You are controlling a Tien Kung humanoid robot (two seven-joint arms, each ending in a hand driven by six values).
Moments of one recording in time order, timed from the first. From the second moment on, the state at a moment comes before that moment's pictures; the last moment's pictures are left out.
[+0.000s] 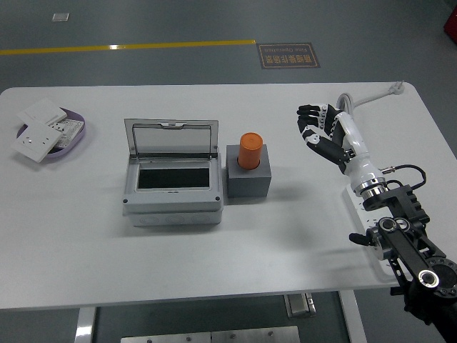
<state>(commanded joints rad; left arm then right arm) 0.08 0.11 -1.18 -0.18 1.22 -0.02 0.23 0.21 -0.16 1.26 1.28 -1.32 -0.07 0.28</state>
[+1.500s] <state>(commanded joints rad) 0.06 0.11 -1.17 -0.18 1.23 -0.02 0.23 0.49 -0.07 0.97 0.94 -1.30 -0.07 0.33</state>
